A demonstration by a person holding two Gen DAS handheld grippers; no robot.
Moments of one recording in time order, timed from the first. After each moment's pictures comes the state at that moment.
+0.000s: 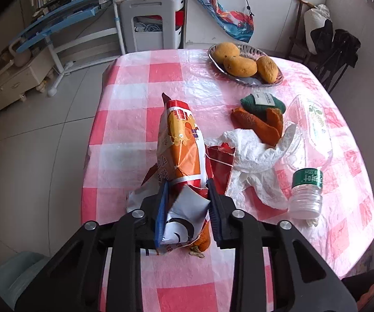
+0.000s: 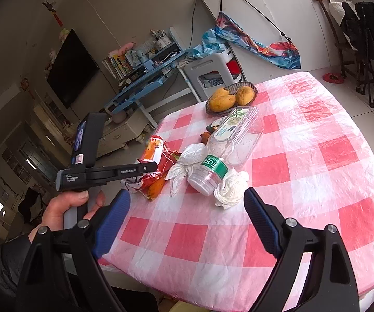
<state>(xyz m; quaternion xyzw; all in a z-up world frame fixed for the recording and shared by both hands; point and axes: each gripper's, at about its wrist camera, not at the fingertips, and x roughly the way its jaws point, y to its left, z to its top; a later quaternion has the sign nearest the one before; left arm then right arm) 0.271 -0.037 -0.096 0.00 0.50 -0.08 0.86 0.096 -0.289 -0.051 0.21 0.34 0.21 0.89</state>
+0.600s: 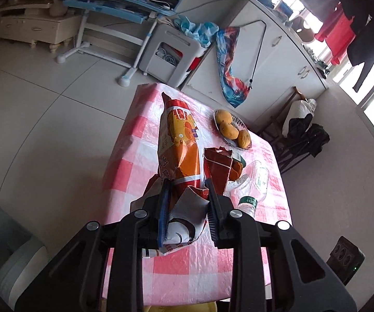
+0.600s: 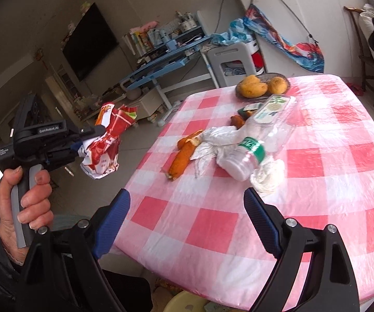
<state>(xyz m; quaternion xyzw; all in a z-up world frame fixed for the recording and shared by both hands) 0.168 0.077 -0.040 -0.25 0.39 -0.09 0.88 0.092 -0.233 -0.055 0.13 0.36 0.27 0.88</state>
